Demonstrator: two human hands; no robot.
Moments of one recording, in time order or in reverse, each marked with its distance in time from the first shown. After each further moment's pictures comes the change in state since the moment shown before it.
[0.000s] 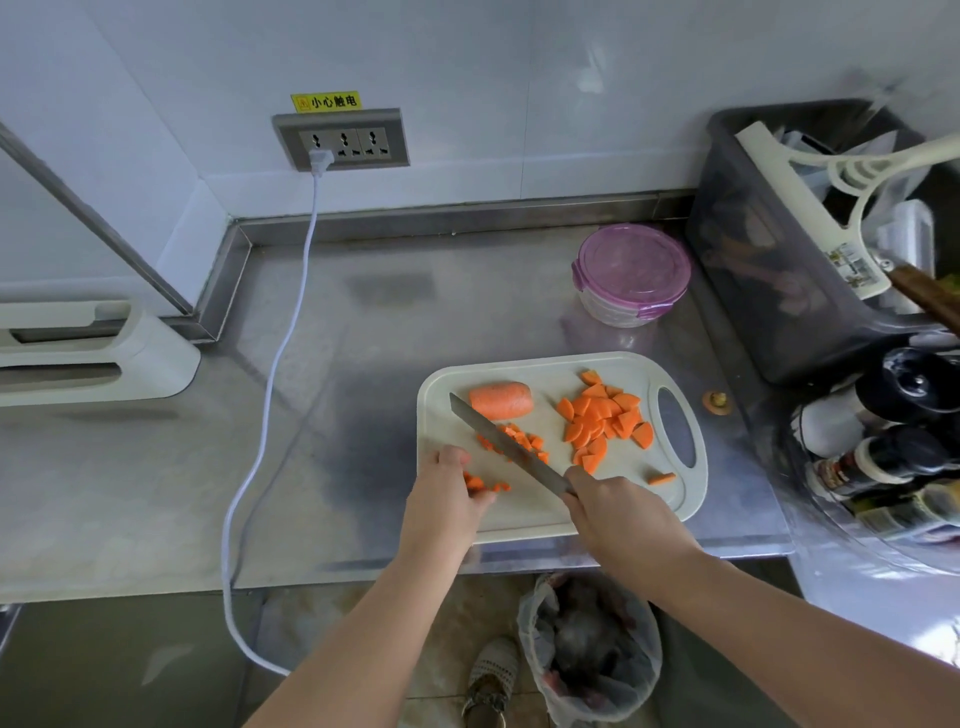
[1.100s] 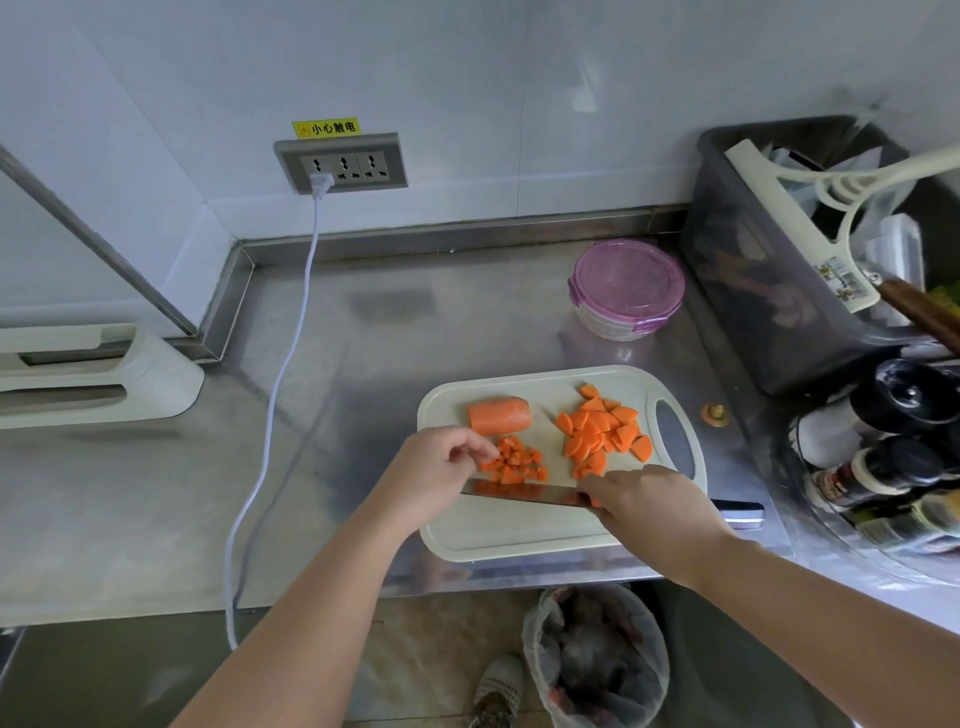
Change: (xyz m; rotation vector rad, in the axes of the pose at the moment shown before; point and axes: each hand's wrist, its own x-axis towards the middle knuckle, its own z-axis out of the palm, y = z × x) left_hand 0.022 0.015 -0.051 -0.255 -0.211 0.192; right_hand 0.007 0.036 -0.010 -0.233 0.218 -0.248
